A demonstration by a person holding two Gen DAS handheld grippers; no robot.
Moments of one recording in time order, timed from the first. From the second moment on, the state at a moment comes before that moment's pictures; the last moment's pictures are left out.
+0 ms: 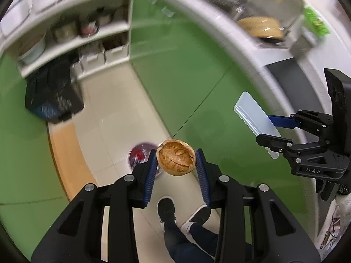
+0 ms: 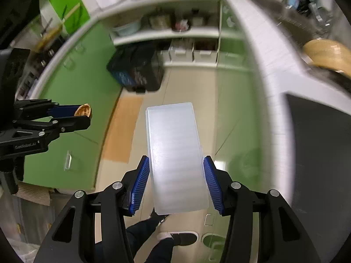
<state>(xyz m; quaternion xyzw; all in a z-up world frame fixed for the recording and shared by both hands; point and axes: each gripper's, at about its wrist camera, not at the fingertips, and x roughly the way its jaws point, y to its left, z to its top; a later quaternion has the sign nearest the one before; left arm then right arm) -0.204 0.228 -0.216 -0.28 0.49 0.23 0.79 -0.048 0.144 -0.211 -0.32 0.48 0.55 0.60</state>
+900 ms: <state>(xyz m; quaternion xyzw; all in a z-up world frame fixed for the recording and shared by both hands) -0.216 0.305 -0.564 -0.39 0.52 0.23 0.72 -0.072 0.194 -0.521 -0.36 0.56 0.51 0.55</state>
